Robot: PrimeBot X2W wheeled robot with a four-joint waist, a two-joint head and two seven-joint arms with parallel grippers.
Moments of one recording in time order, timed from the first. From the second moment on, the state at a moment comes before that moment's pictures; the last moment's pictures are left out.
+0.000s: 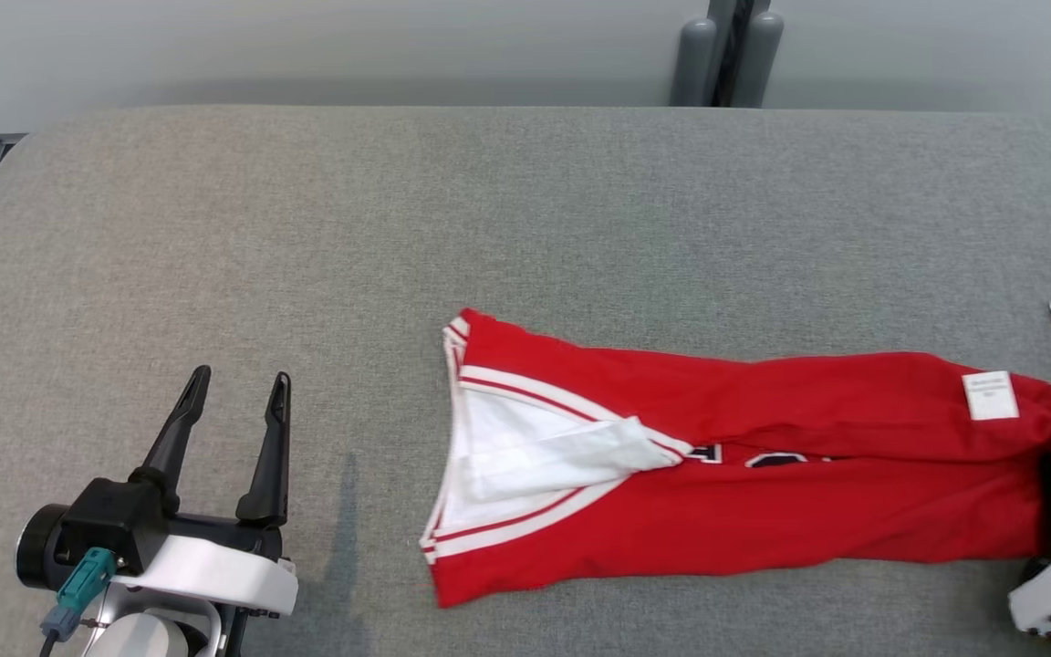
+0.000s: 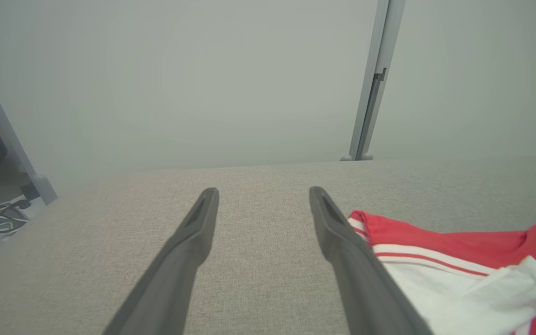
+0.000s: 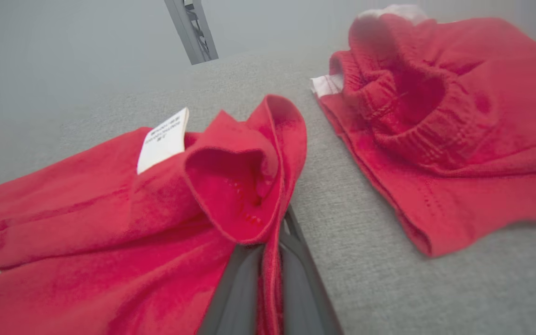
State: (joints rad) left arm -0.11 0.30 -0.27 0.09 -0.40 0.10 -0.26; right arm -0.16 -0.29 0.02 0.56 0.55 0.13 -0.23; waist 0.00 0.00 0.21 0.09
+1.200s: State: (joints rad) left arm -0.15 0.27 -0.29 0.11 -0.39 0.06 -0.26; right arm -0.38 -0.05 0.60 0.24 0.59 0.13 -0.07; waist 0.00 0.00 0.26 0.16
